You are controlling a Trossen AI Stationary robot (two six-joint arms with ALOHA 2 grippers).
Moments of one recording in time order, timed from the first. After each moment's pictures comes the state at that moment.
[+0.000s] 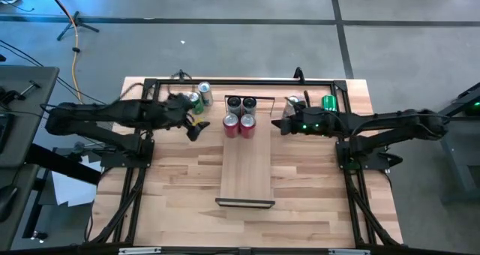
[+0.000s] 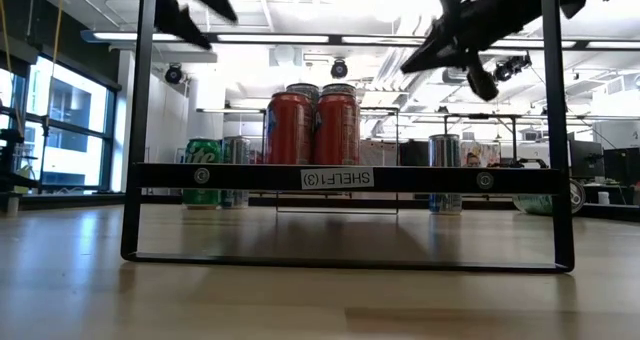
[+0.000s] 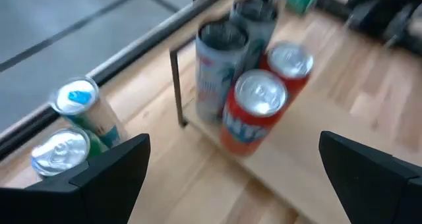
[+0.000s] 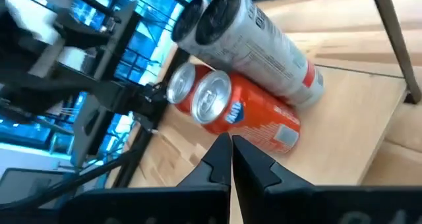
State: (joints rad) left arm 0.01 1.03 1.03 -0.73 -0.46 -0.49; right arm -0.07 1.06 0.67 -0.03 0.24 1.06
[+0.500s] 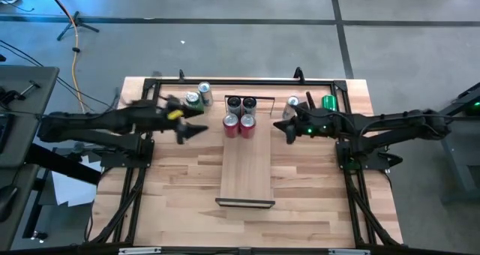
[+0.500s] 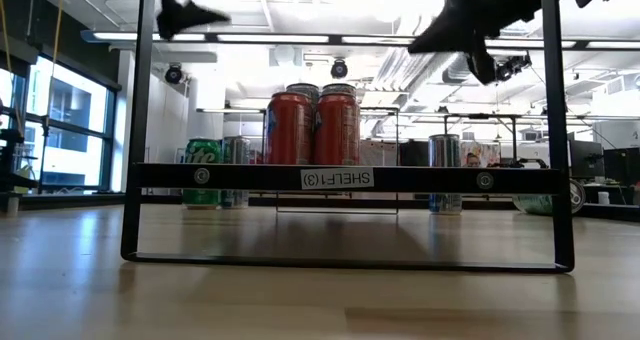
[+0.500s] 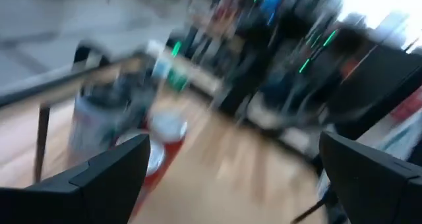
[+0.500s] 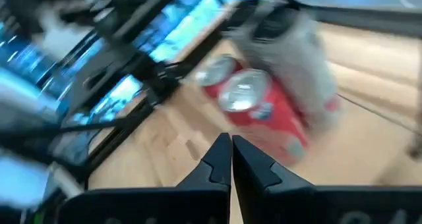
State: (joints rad) left arm 0.05 0.74 0.67 -0.07 -0.14 -0.52; right arm -0.02 0.99 0.67 -0.04 0.22 0.76
